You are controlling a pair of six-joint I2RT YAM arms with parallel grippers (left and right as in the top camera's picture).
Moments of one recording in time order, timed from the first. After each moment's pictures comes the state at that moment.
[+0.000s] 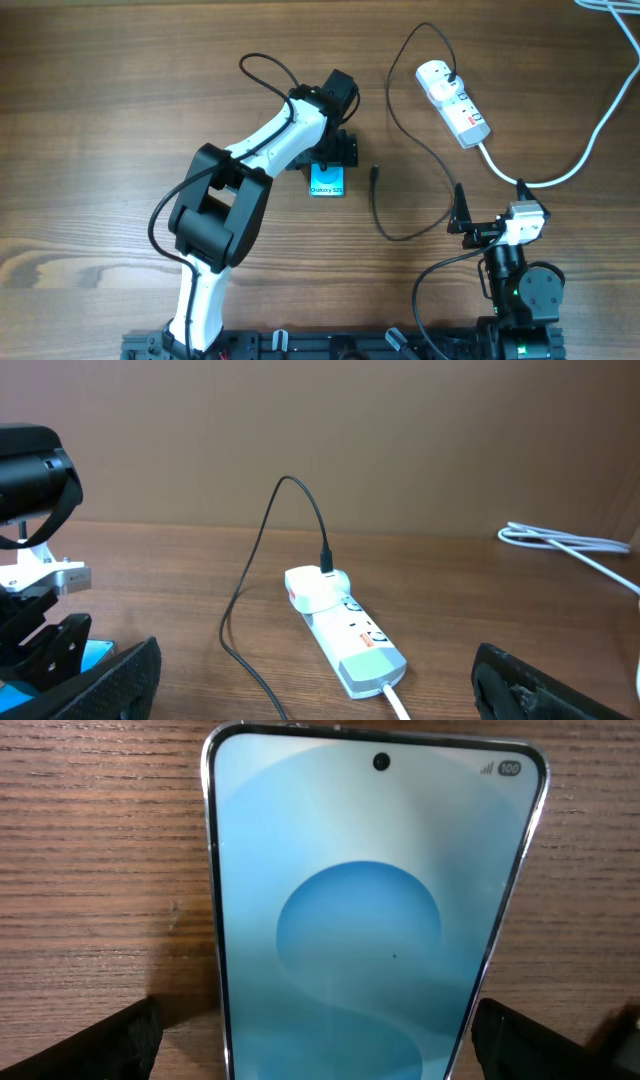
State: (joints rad) left arm -0.55 2.18 1.60 -0.92 0.03 -0.57; right arm 0.04 0.01 0.01 0.00 -0.02 -0.02
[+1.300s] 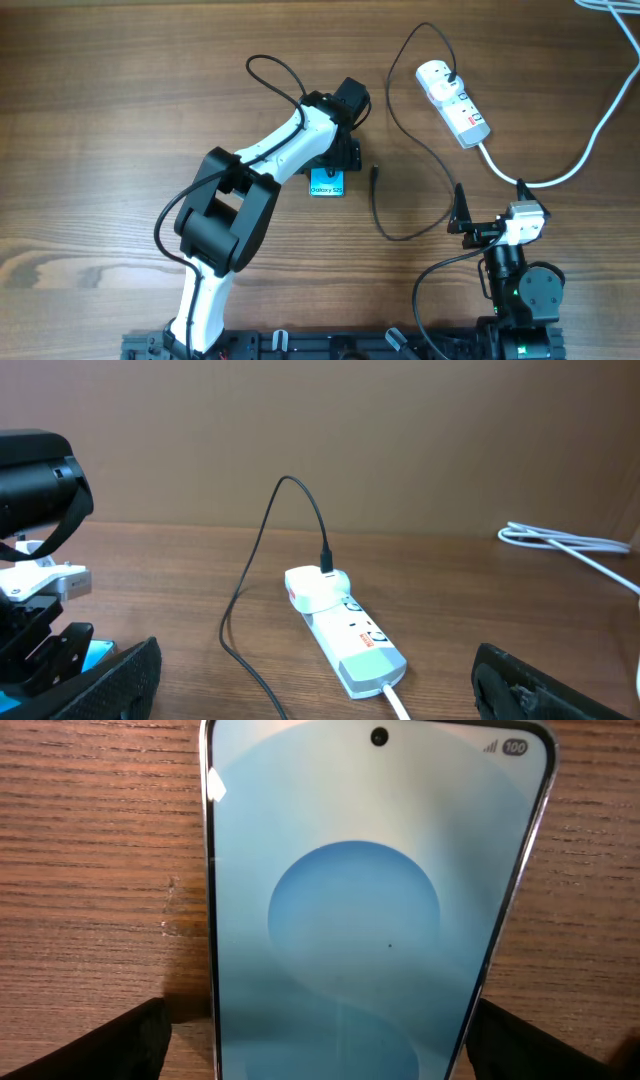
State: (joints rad) left arm -0.60 2.18 1.59 -0.92 -0.07 -0.64; right arm 0.04 0.01 0.01 0.00 -0.02 -0.02
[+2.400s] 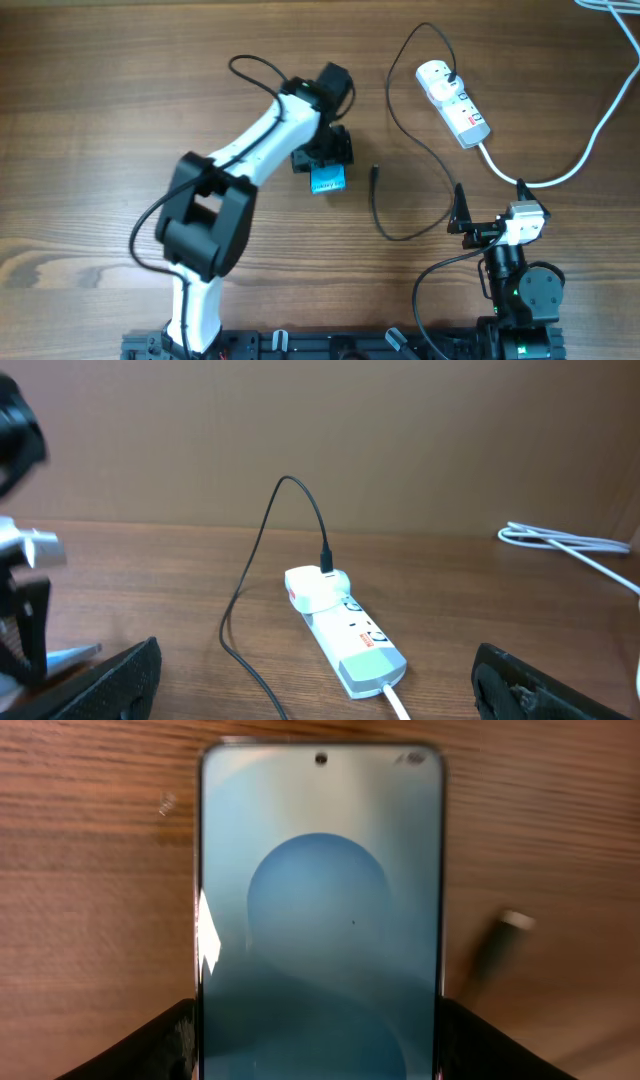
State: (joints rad) left arm -0.52 2.10 1.62 -1.02 0.19 -0.64; right arm 0.04 0.01 0.01 0.00 -0.02 -0.02
